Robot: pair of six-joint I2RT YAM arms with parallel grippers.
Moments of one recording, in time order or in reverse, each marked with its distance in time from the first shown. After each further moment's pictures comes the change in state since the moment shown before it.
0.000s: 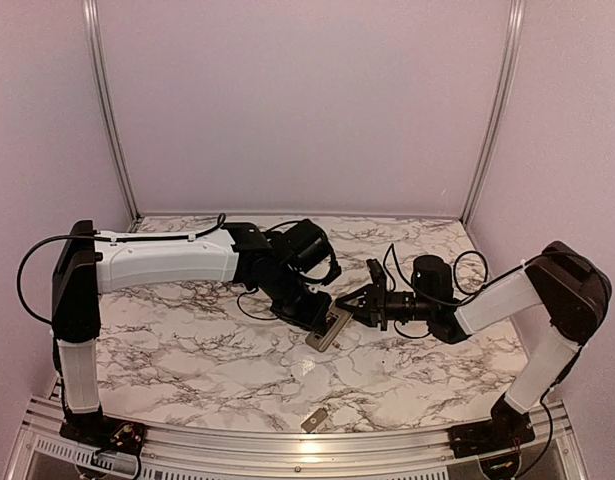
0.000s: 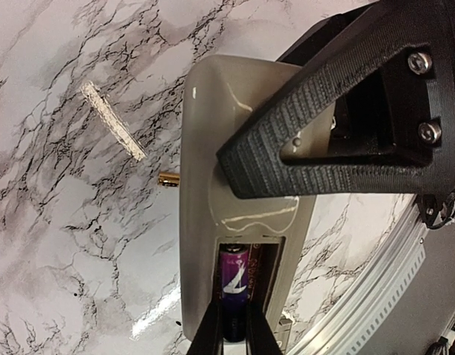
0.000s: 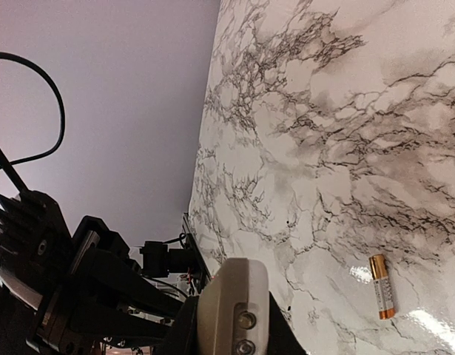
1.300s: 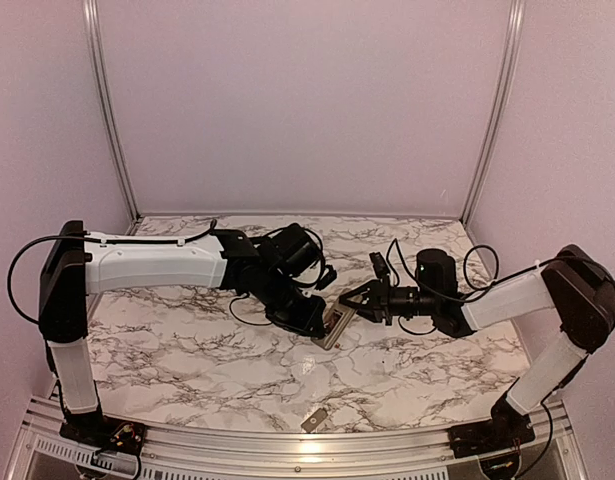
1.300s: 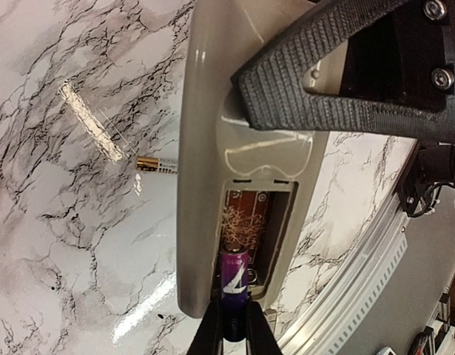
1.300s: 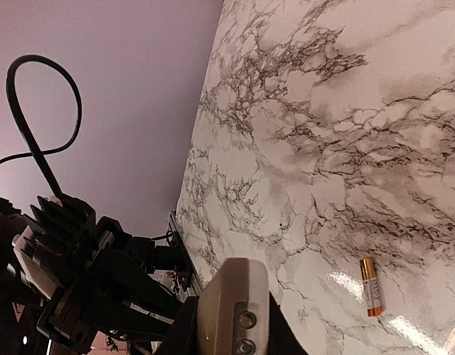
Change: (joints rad) left arm 0.001 -0.070 -0.130 0.109 0.089 -0.023; right arm -0.016 -0.079 0.022 -0.141 0.000 -0.114
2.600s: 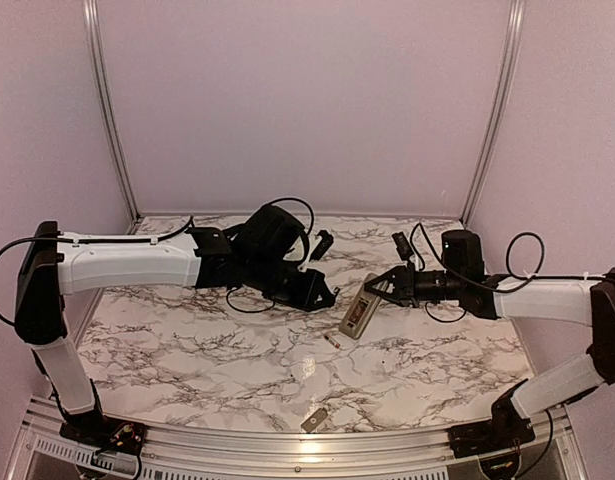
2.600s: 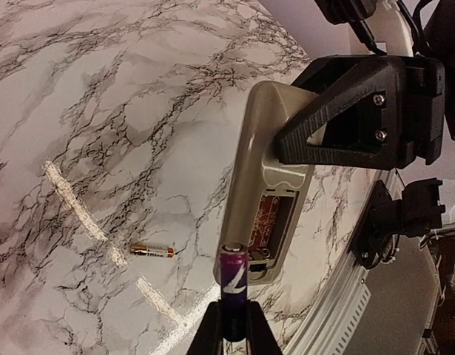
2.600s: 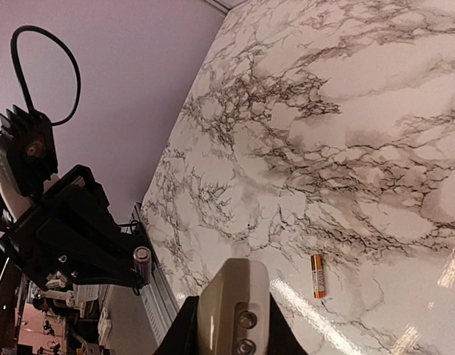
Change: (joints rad) left arm 0.027 -0.123 -0.118 0.307 -0.035 -0.024; right arm -0.146 -0.239 0.074 -0.438 -0.064 -0.381
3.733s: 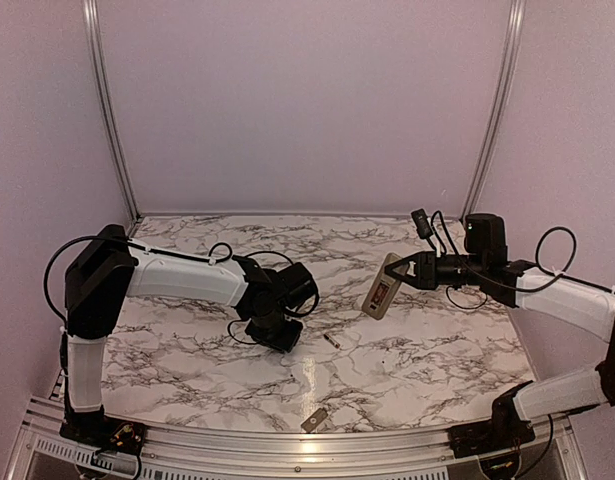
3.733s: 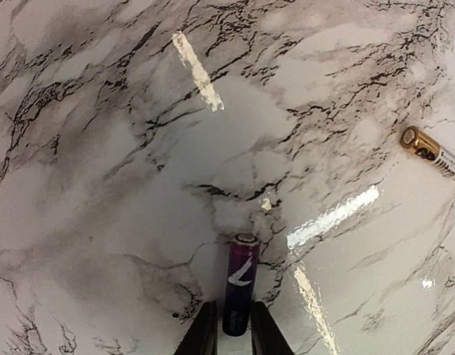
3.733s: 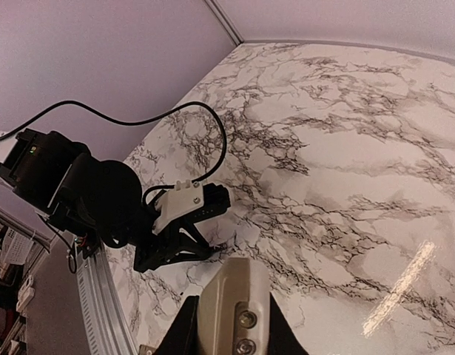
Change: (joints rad) left arm 0.001 0.269 0.030 -0.368 -0.286 -0.021; right arm -0.108 -0.127 0.070 -0.213 -0.014 -0.408
